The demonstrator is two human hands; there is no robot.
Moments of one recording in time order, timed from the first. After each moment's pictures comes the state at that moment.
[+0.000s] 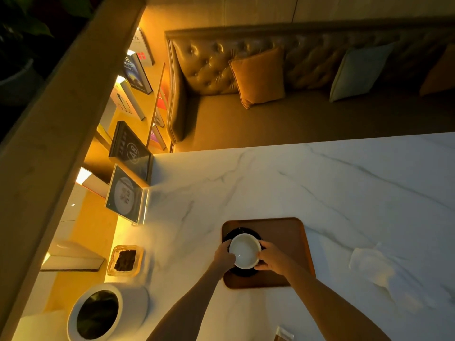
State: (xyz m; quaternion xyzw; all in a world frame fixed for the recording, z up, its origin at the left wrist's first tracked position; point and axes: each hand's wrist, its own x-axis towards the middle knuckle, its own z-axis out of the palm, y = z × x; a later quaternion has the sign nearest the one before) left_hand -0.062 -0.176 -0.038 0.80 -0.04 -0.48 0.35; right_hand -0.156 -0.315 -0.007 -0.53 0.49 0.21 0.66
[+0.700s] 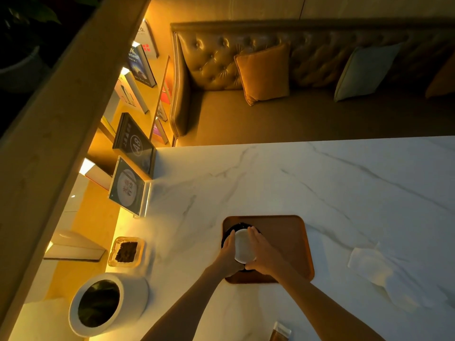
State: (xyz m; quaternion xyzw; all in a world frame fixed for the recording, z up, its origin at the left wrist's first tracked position) left_hand -0.076 -0.170 -0.016 0.81 -0.28 -0.46 0.24; right_hand -0.158 -0.297 -0.005 -0.92 0.18 0.23 0.25
